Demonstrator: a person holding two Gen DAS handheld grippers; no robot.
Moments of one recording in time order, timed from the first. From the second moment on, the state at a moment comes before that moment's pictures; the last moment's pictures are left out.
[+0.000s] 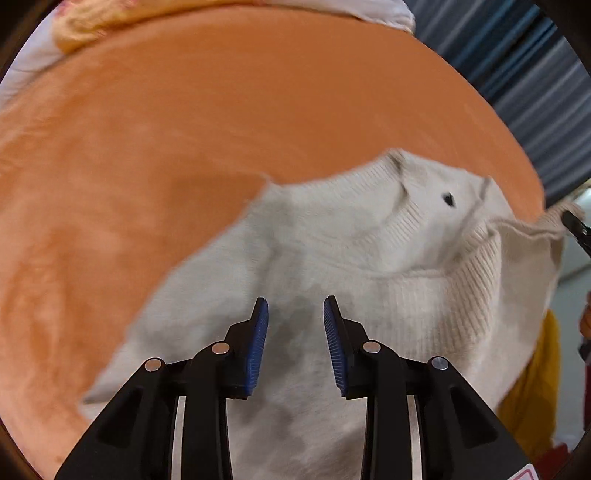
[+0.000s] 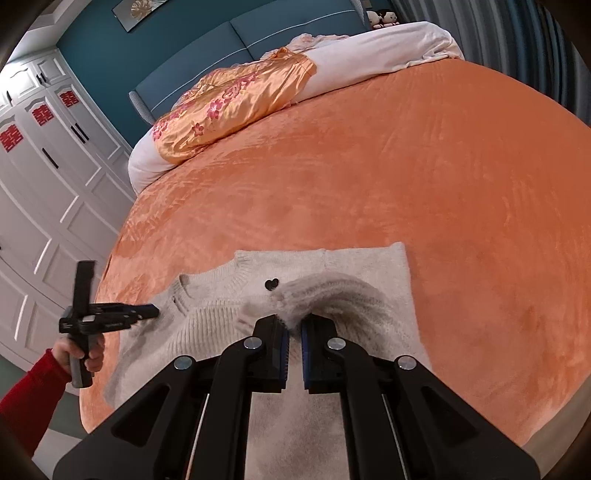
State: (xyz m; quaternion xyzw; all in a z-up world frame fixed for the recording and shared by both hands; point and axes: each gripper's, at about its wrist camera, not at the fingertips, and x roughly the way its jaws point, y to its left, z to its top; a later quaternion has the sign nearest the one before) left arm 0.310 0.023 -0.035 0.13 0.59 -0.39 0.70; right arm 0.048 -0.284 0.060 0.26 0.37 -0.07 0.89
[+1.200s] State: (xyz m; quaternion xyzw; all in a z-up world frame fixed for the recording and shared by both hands) left arm 0.273 0.101 0.077 -0.05 0.45 -0.35 0.82; right arm 0.036 -0.291 0.074 0.28 0.33 -0.07 0.90
